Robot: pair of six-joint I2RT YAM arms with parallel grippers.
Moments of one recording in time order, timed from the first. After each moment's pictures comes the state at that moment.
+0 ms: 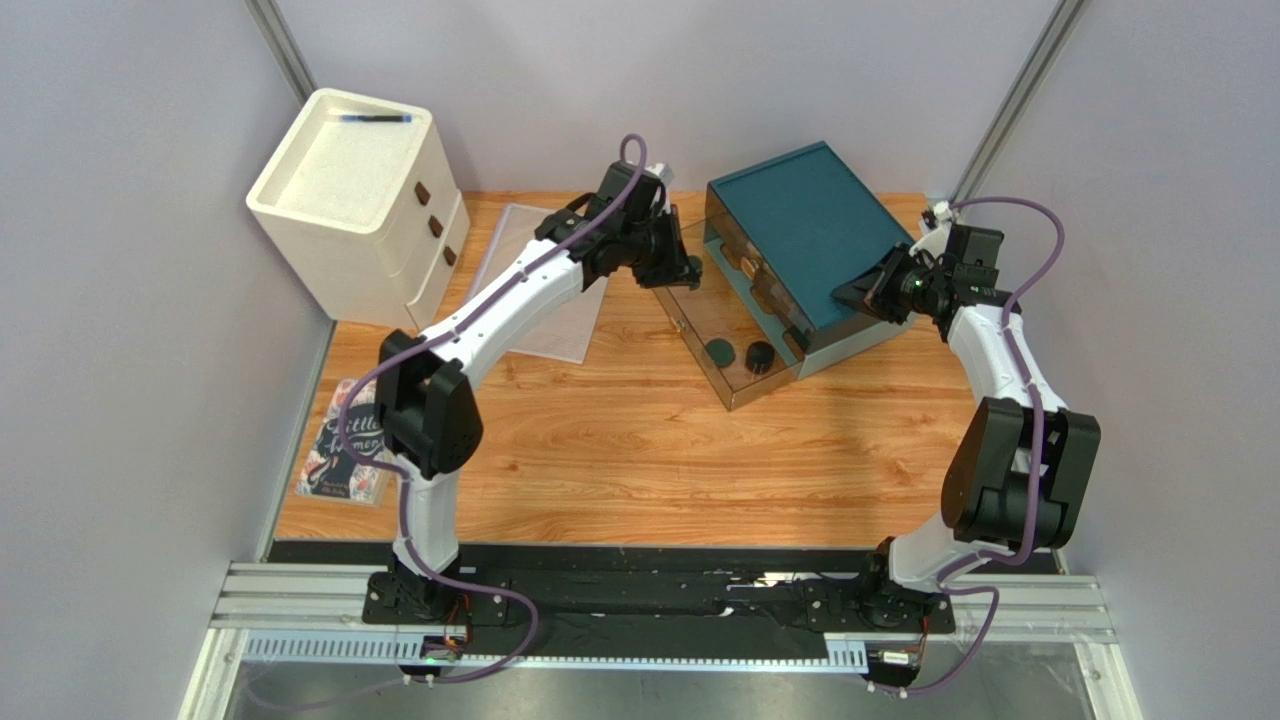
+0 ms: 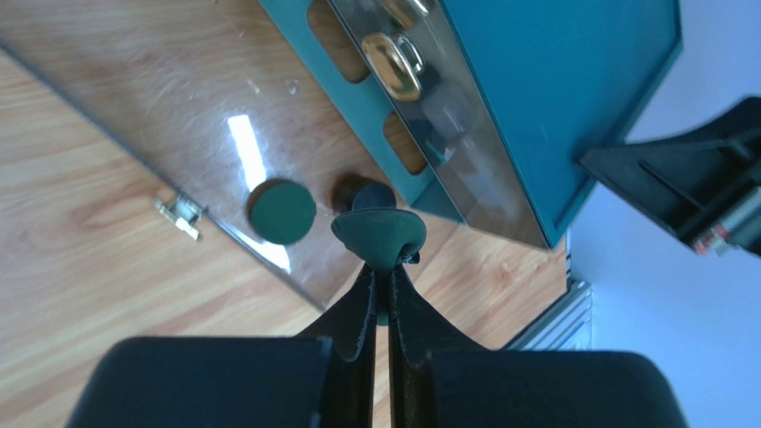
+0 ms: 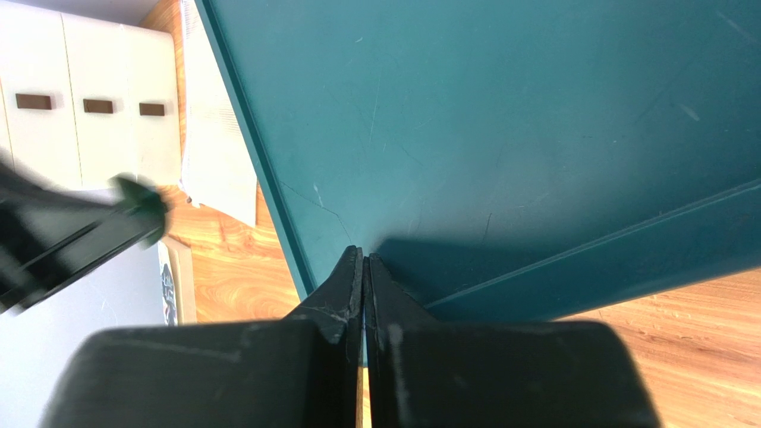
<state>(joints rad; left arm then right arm) -0.62 2.05 1.98 -0.60 0.24 -0.70 -0.21 1.58 1.17 -0.35 -0.63 0.46</state>
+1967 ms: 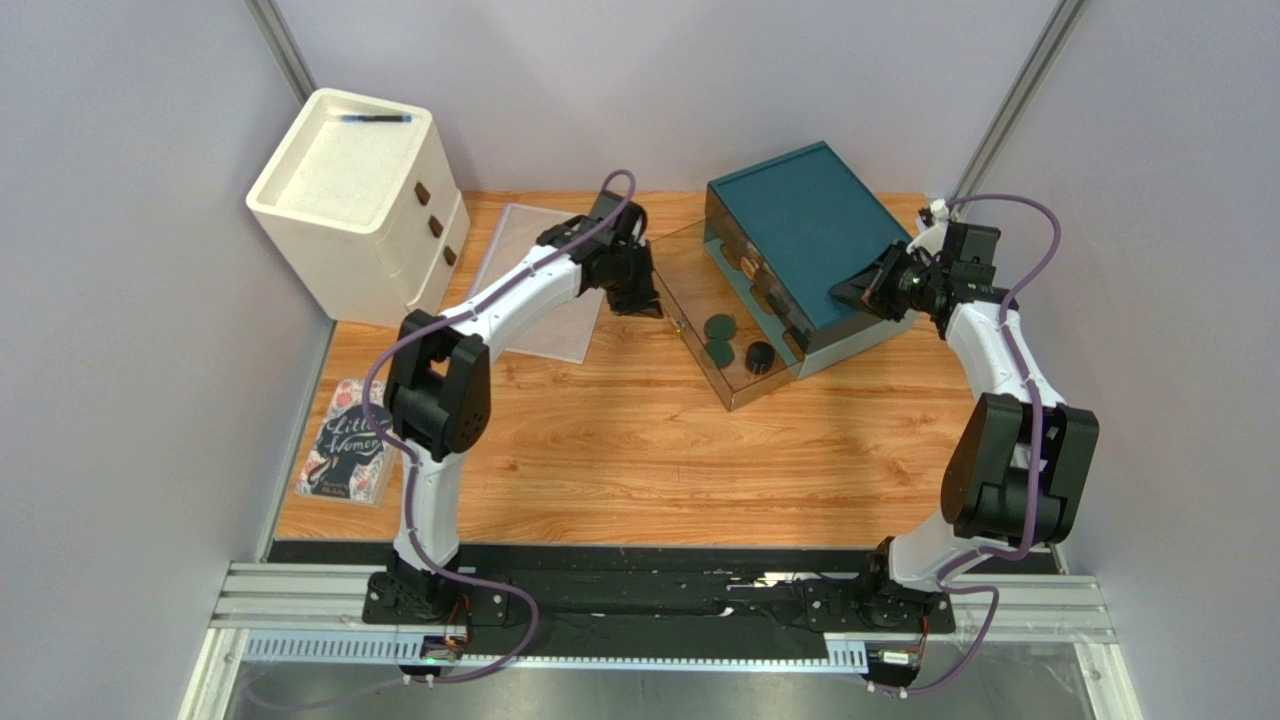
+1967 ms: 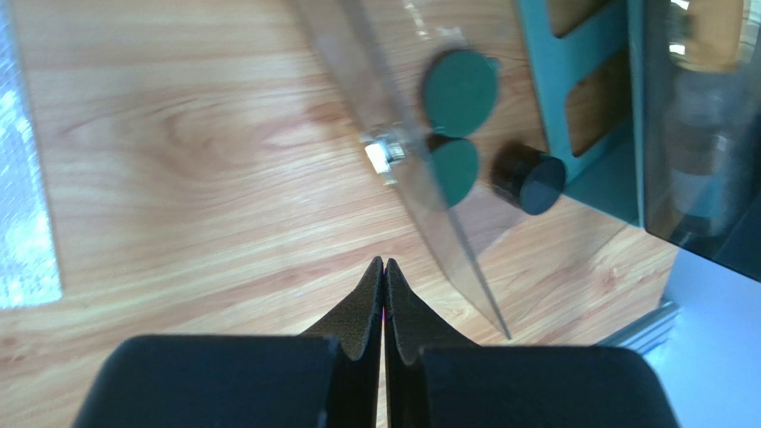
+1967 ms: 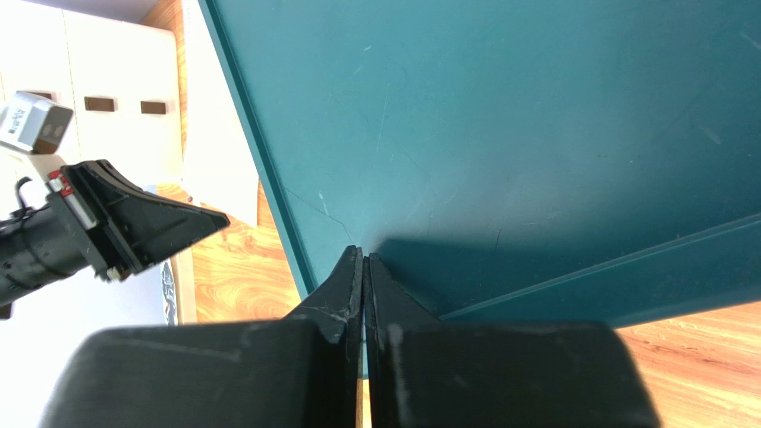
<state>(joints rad) -0.55 2.07 1.81 -0.66 0.20 -0.65 -0.20 1.60 1.18 -0.34 -0.63 0.46</state>
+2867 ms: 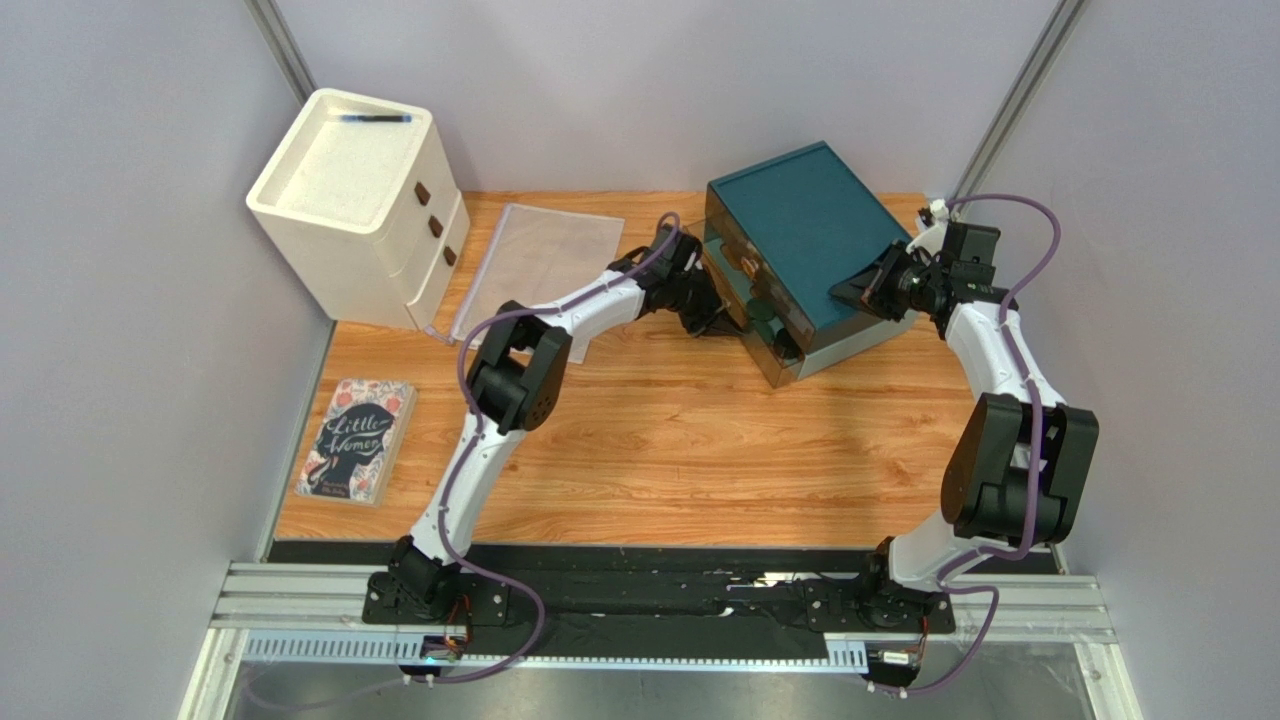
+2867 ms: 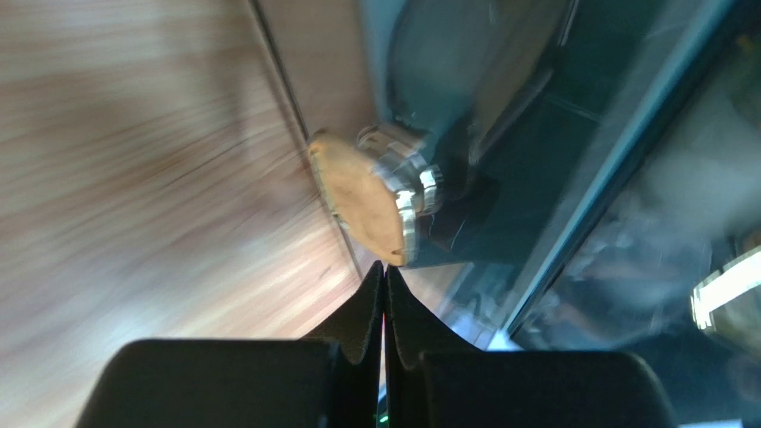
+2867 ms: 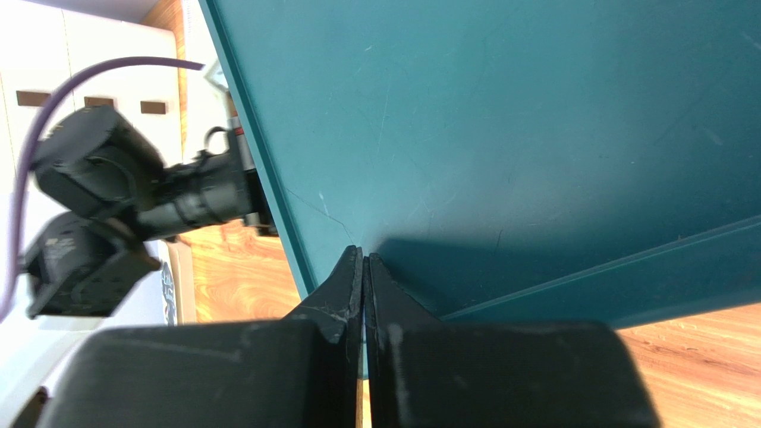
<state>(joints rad) -0.64 2.50 2.04 -0.31 0.51 -1.14 -0.20 1.60 1.18 -0.34 -0.63 0.46</state>
